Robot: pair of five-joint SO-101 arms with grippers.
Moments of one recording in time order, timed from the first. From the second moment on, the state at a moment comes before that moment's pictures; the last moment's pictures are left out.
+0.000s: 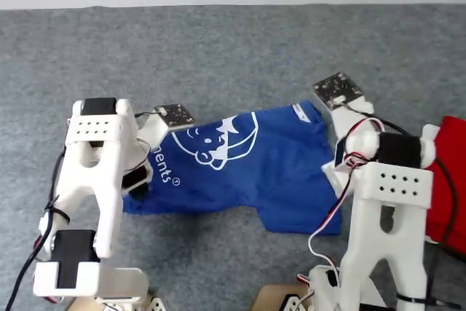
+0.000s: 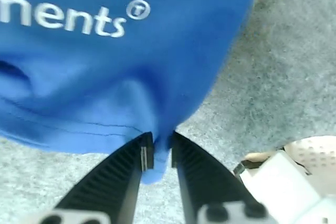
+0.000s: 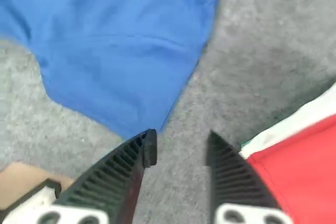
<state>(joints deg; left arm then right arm) -5.3 -1.5 19.2 98.8 -49.5 6.2 -32.5 23.9 91.3 33.4</state>
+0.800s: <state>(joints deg) -8.2 -1.5 7.0 98.8 -44.2 1.1 -4.7 8.5 67.6 32.7</state>
